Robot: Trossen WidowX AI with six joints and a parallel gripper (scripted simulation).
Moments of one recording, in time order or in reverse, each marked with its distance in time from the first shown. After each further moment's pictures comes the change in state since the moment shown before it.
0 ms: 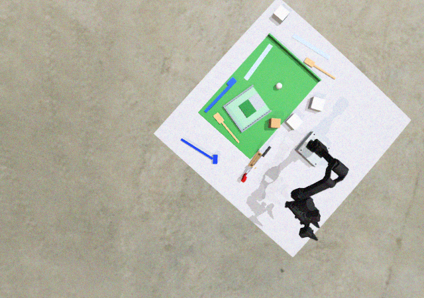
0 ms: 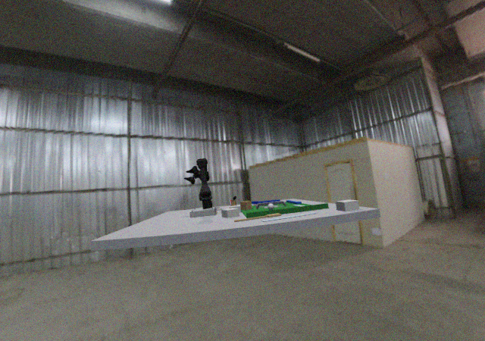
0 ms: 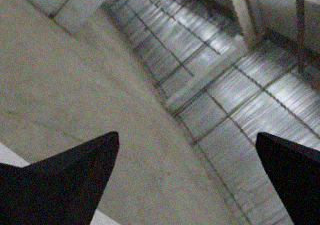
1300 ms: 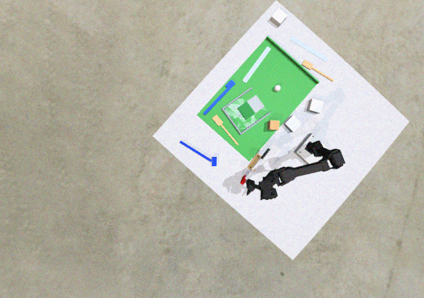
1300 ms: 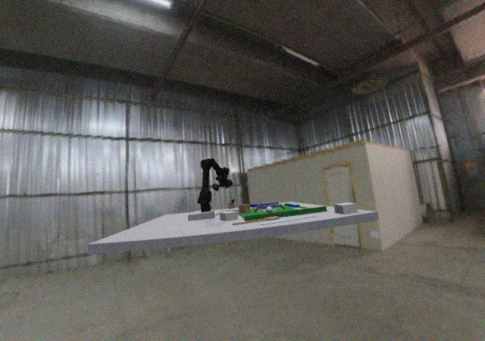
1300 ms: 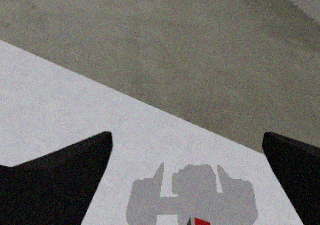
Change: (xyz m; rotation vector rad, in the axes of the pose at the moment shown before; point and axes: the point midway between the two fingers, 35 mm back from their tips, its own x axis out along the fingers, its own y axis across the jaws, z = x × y) arm -0.310 0.009 -0.132 0.810 1.153 -0.755
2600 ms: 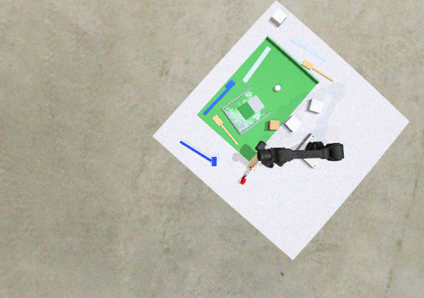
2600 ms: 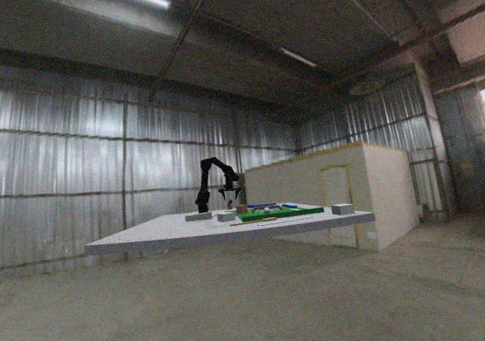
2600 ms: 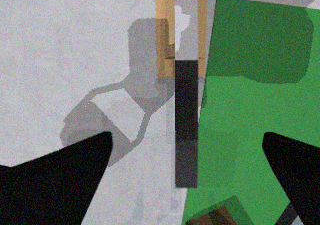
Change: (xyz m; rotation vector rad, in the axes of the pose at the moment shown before) arm -0.160 0.016 -0.197 0.330 0.971 0.066
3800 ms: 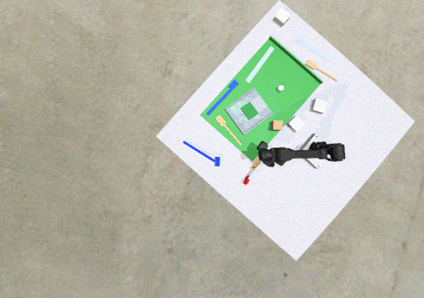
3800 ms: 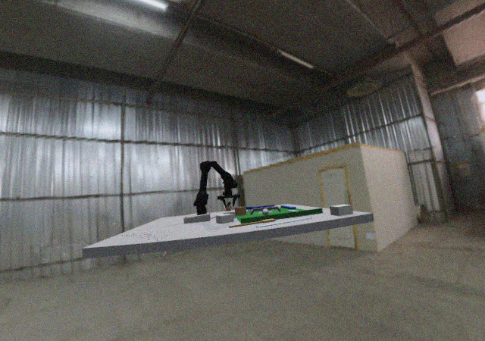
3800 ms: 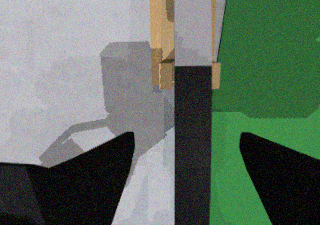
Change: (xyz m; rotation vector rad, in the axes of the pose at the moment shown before) arm 0.046 0.000 -0.002 -0.001 -0.001 -0.002
